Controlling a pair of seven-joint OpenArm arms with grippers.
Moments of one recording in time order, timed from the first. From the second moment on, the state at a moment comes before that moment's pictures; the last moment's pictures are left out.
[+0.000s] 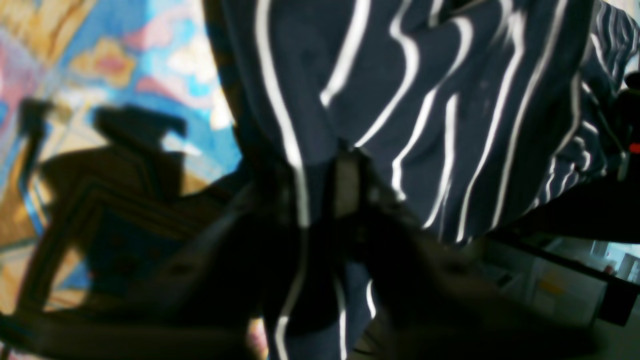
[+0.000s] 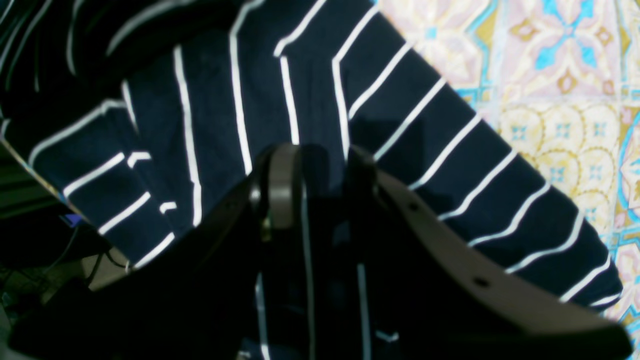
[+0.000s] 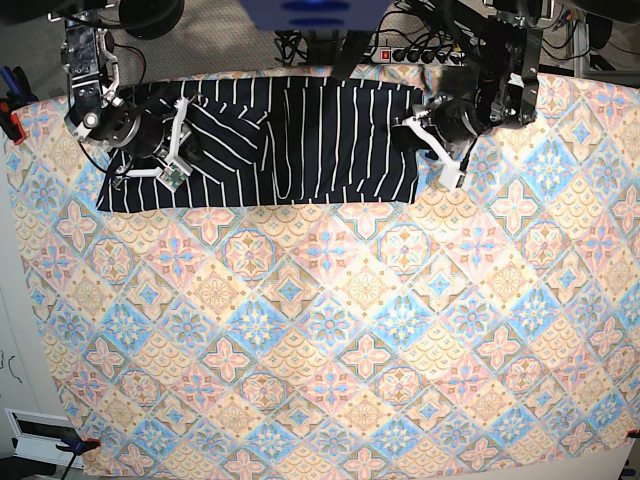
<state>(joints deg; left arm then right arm) 18.7 -14.2 -0.2 89.3 -43.8 -18.7 51.8 -21.4 23.5 2.4 98.4 6.9 41.4 -34.8</state>
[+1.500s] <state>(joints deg) 20.3 -16.5 -10.1 89.3 -43.9 -19.3 52.0 -15.1 23.3 15.9 76.8 21.5 41.2 -42.0</state>
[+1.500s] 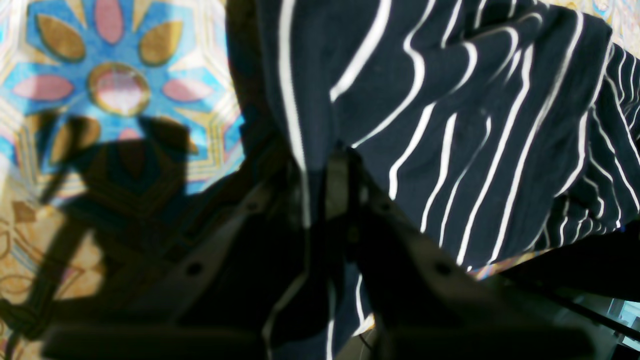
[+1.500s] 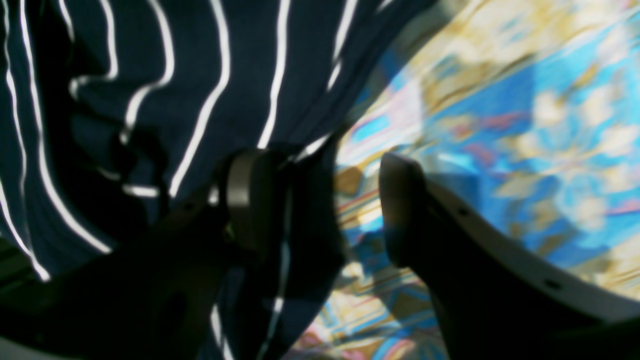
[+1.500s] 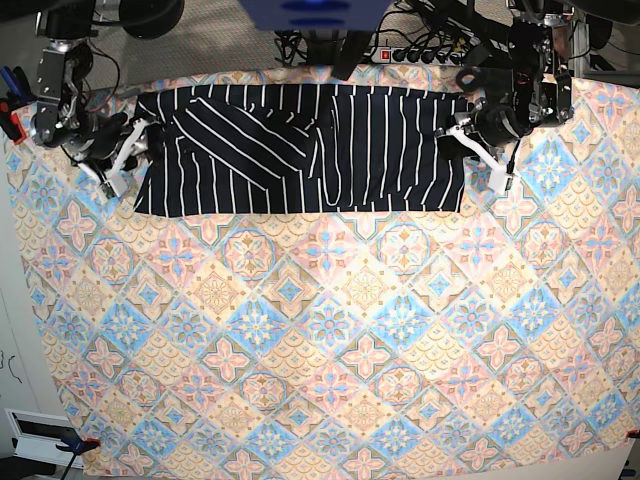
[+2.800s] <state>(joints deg) 20.0 -15.4 -10.3 89.3 -43.8 -19.2 51.9 -10.8 24.3 6.9 72.0 31.2 40.5 -45.6</state>
